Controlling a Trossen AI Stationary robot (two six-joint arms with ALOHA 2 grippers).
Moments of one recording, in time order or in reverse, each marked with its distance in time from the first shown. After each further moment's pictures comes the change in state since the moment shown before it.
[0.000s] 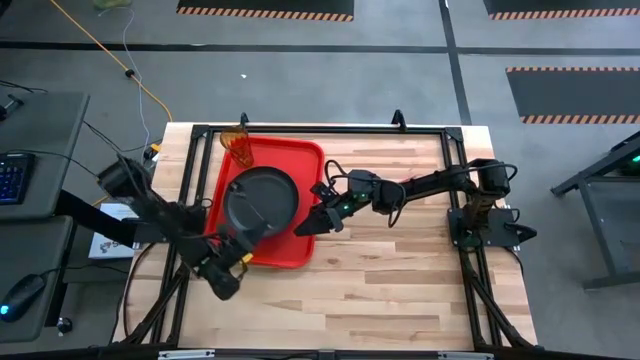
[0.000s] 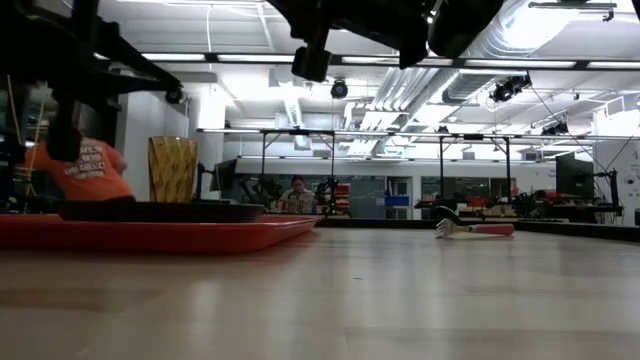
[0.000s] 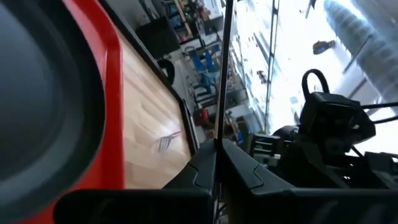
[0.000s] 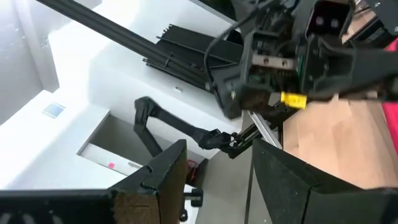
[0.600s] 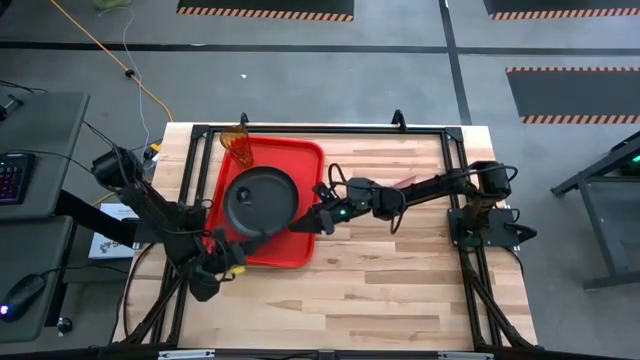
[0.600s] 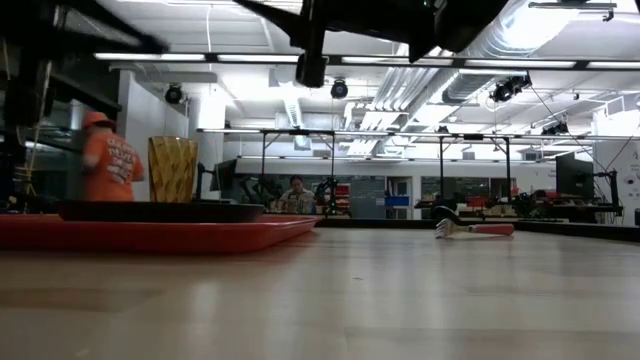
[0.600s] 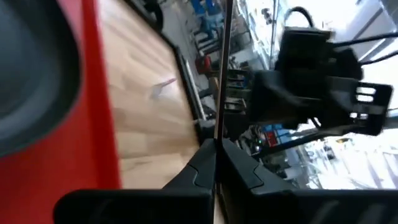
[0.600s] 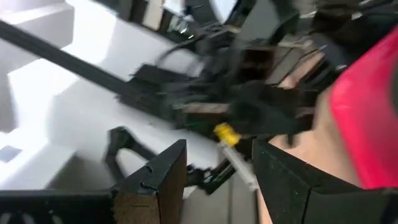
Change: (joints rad) left arm -0.089 -0.133 0.013 0.059 0.164 0.267; right arm 0.050 0.000 0.000 -0.046 0.272 -0.031
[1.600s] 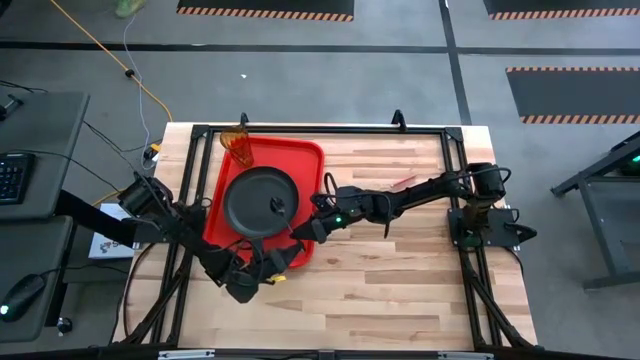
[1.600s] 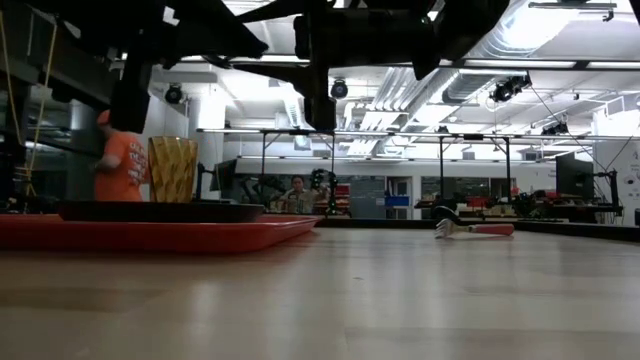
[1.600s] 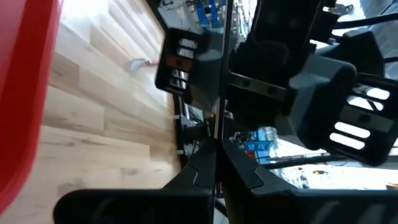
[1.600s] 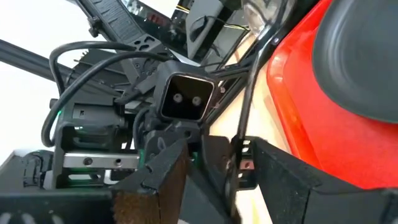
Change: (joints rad) left arm 0.184 0.406 0.232 0.493 0.126 0.136; right arm 0.020 0.046 0.000 -0.166 0.051 -0.068
